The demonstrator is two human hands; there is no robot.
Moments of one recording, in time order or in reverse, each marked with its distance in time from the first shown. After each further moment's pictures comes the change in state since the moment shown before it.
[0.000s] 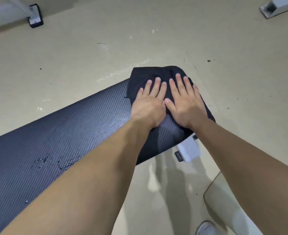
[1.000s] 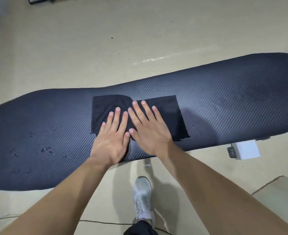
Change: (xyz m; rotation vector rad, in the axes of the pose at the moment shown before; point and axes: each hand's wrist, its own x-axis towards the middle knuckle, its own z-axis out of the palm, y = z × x) left_hand -0.329 -0.288 0.056 -0.127 -0.018 -0.416; right_hand -0.102 -0.385 0.069 -0.036 -0.139 -0.551
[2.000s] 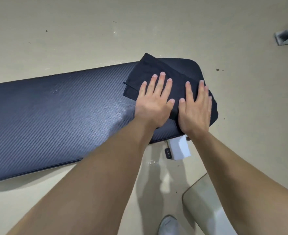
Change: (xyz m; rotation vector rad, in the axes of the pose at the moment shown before) left_hand 0.154 0.382 0.022 0.064 0.233 0.306; right_hand -0.144 0.343 -0.037 0.128 0.324 0.724
